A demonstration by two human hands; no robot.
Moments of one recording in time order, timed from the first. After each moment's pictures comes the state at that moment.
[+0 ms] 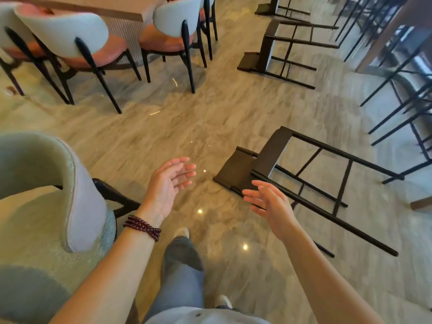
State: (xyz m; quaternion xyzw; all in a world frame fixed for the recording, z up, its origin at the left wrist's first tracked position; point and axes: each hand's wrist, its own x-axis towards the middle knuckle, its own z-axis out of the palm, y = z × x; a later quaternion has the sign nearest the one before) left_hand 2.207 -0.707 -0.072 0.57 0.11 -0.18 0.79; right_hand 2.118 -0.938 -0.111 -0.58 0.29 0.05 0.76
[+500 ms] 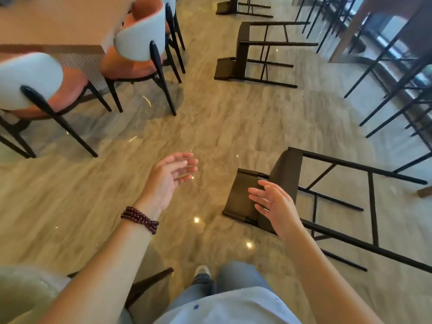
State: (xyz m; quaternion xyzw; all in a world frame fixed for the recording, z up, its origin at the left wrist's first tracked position) left_hand 2.545 -0.692 -0.059 0.61 0.00 -0.28 0.74; right_hand 2.392 -0.903 -0.115 -0.51 0.37 -0.06 0.77
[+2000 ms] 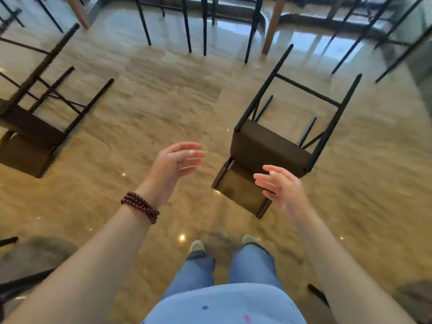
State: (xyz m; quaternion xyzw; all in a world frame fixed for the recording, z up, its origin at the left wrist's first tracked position) left_hand 3.063 -1.053 -0.098 0.51 -0.39 -0.70 0.30; right_hand 2.826 -0.949 -0.137 -0.17 0.67 -0.47 0.55
